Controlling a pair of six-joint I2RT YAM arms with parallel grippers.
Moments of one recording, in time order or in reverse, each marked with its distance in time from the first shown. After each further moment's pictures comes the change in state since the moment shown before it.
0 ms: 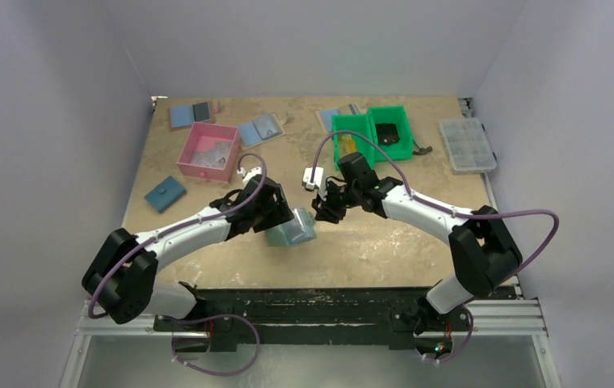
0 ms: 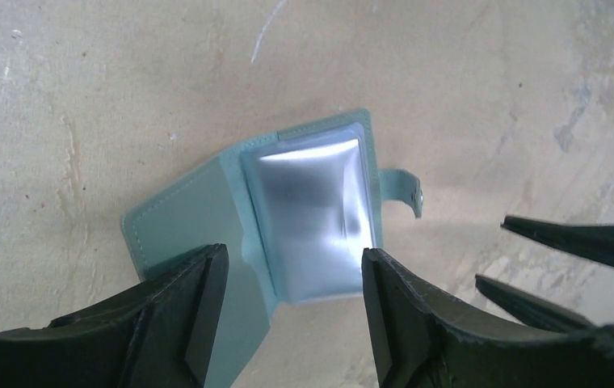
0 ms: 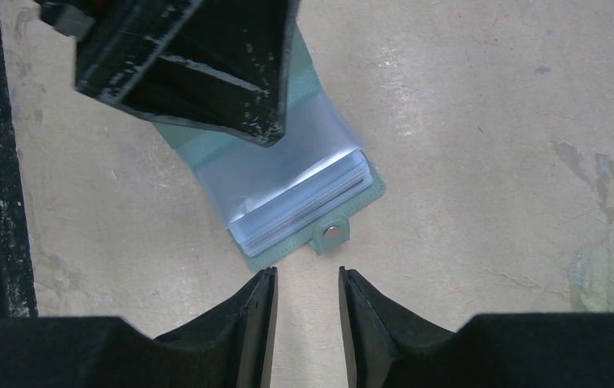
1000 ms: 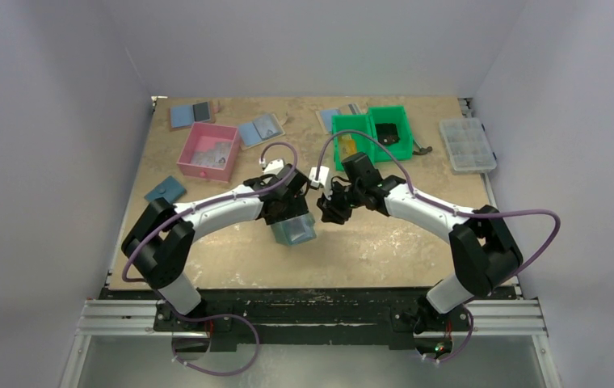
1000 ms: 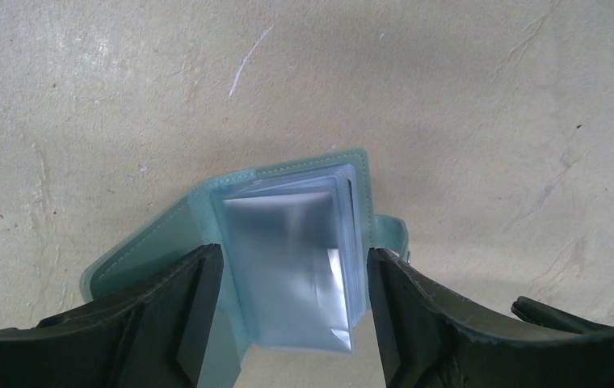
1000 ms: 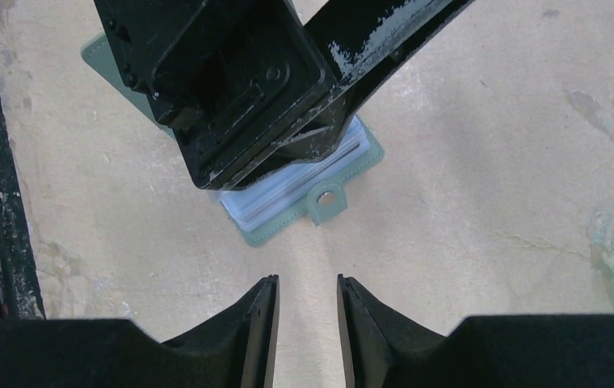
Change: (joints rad) left arm -0.091 0.301 0.322 -0.240 -0.172 -0.058; right arm -0.026 0.000 -0.001 -0.059 0.002 0.015
